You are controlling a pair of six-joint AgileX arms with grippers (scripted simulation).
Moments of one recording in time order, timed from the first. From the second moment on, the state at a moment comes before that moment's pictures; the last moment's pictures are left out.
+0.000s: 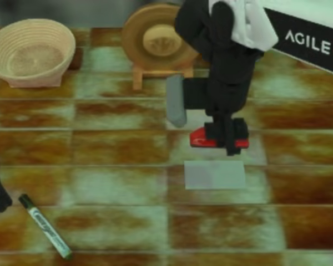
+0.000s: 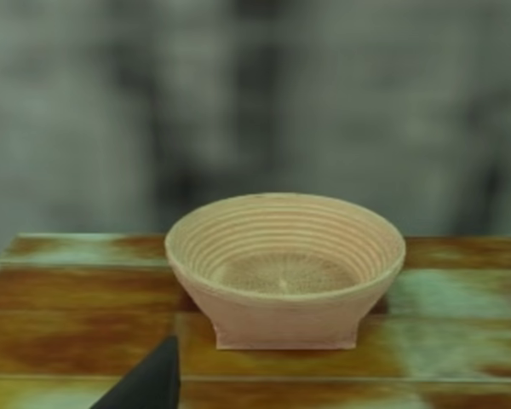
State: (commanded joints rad) left arm 0.00 0.00 0.00 0.00 0.00 0.00; right arm 0.61 2.19 1.88 -1.26 0.00 -0.95
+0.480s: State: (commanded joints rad) left arm 0.00 0.00 0.00 0.00 0.00 0.00; right arm 0.62 2.25 1.66 -0.98 0.00 -0.96
